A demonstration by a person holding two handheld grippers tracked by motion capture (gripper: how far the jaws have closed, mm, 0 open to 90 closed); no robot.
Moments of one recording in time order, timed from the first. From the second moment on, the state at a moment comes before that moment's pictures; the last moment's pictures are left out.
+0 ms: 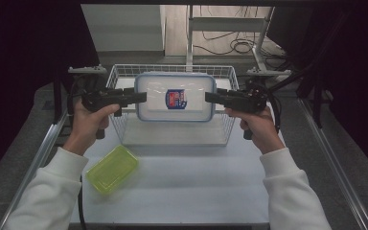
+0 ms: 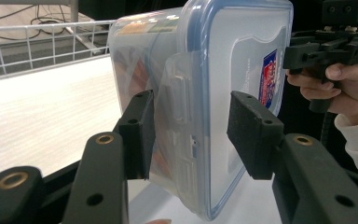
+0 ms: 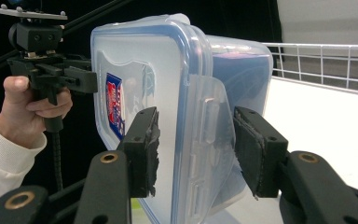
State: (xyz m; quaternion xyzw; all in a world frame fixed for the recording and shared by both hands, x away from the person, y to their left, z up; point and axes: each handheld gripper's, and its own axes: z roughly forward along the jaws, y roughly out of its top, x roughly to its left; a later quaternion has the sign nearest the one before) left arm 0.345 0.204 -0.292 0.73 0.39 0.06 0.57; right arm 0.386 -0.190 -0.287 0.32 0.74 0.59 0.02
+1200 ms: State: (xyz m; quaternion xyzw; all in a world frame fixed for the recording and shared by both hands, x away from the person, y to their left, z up) left arm 0.408 0.215 -0.312 0.72 0.42 0.02 0.56; right arm 0.443 -0.176 -0.299 0.37 0.74 0.56 -0.01
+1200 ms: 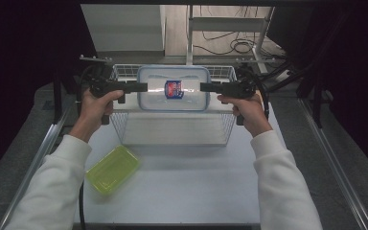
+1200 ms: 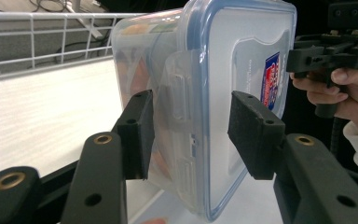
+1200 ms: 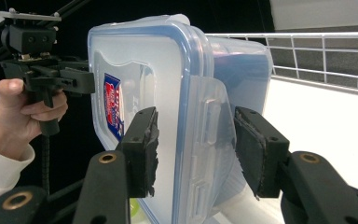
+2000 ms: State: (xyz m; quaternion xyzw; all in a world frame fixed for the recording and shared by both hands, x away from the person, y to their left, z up) left arm 0.416 0.204 -0.321 0.69 0.47 0.07 0.55; right arm 0.454 -0.166 -0.300 0.46 0.71 0.52 0.05
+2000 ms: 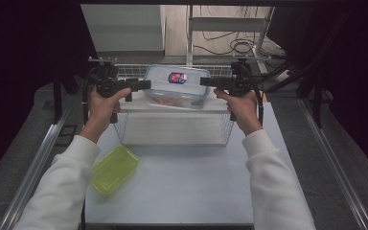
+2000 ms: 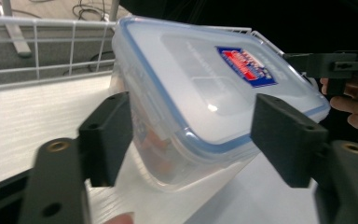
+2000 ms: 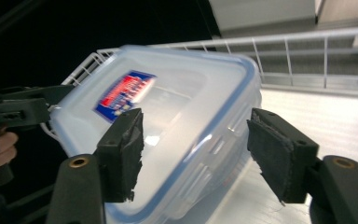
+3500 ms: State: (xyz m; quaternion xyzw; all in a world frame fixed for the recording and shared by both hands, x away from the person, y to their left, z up) left arm 0.326 0.210 -0.375 0.71 0.42 0.01 0.56; right arm 0.421 -0.156 -0.346 0.39 0.76 0.52 0.08
